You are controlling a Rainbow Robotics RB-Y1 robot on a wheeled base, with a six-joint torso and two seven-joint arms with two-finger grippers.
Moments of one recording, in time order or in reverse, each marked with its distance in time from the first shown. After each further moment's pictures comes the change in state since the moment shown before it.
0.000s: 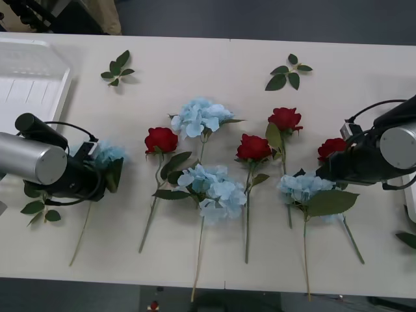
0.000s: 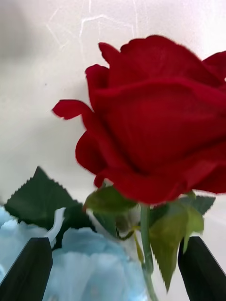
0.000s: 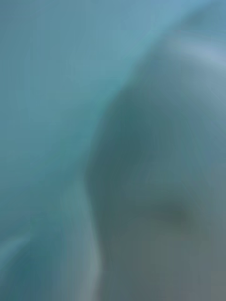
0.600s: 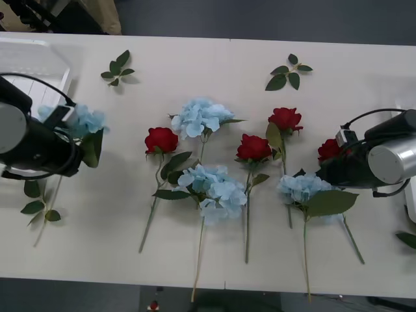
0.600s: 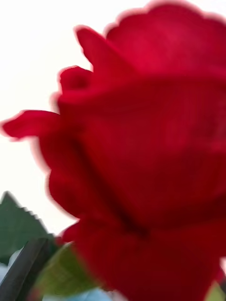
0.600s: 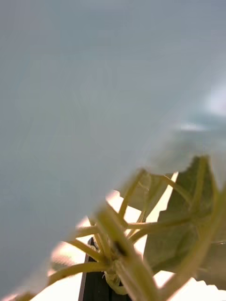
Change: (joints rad) right arm -0.002 0.000 0.103 0.079 0.059 -0.172 0.001; left arm -0.001 0.079 0.220 -0.370 0.006 0.338 0.000
